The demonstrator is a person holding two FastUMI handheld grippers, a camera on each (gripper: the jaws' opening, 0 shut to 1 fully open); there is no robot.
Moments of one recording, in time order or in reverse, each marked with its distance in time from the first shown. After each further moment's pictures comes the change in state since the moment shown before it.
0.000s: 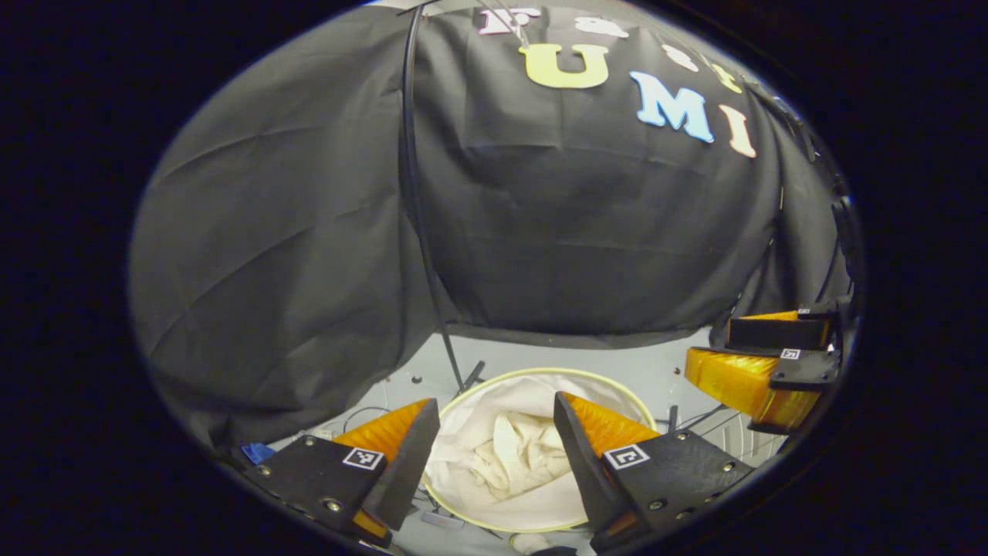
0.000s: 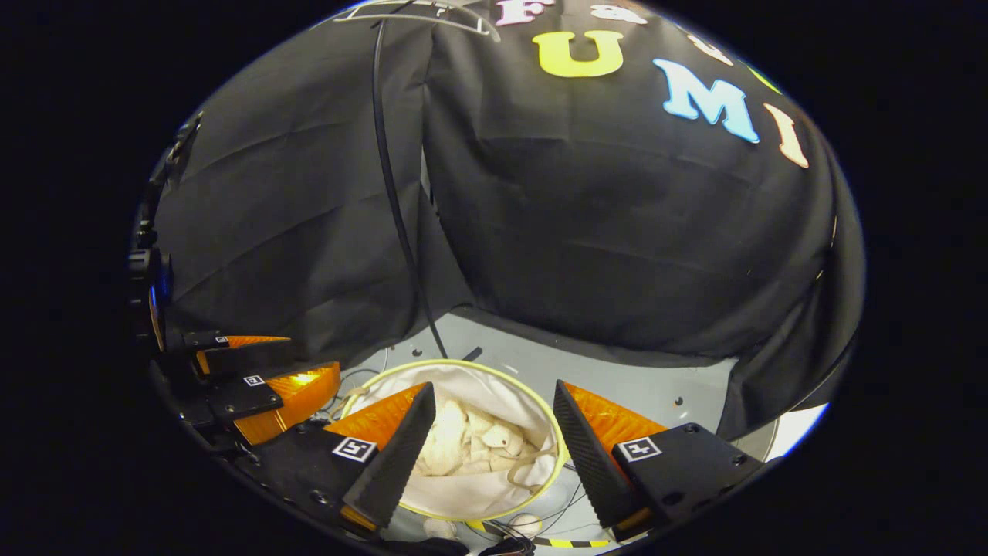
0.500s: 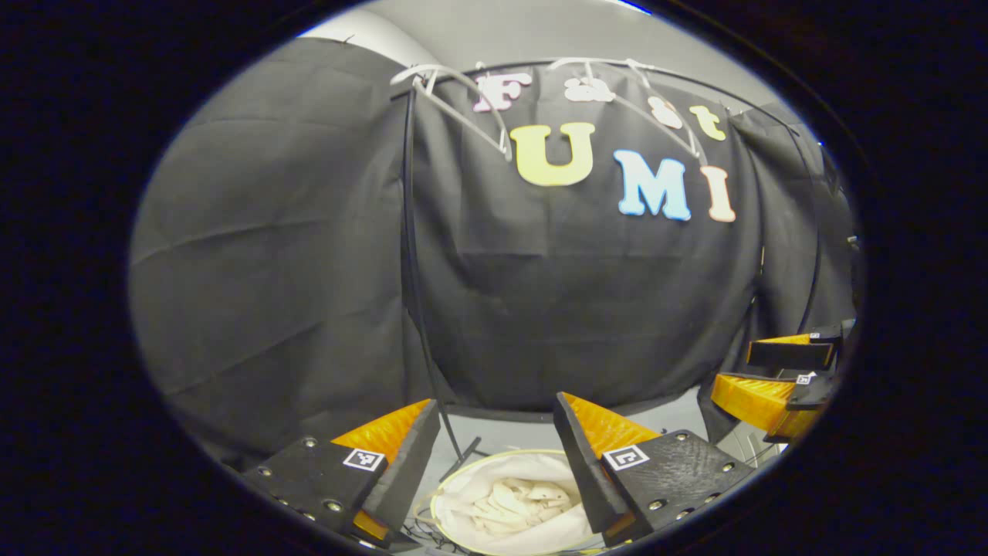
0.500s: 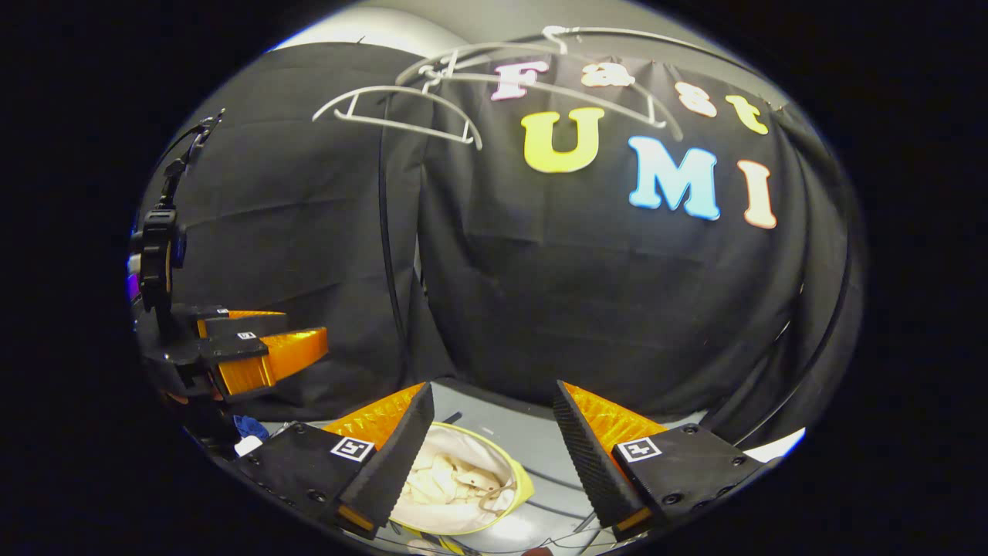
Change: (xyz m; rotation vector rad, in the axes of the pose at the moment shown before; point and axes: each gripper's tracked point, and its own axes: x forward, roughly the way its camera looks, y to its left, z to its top) left arm -0.125 -0.015 0.171 0.012 -0.321 -0.003; right arm -0.136 -0.034 0.104 -0.049 -0.297 -0.076
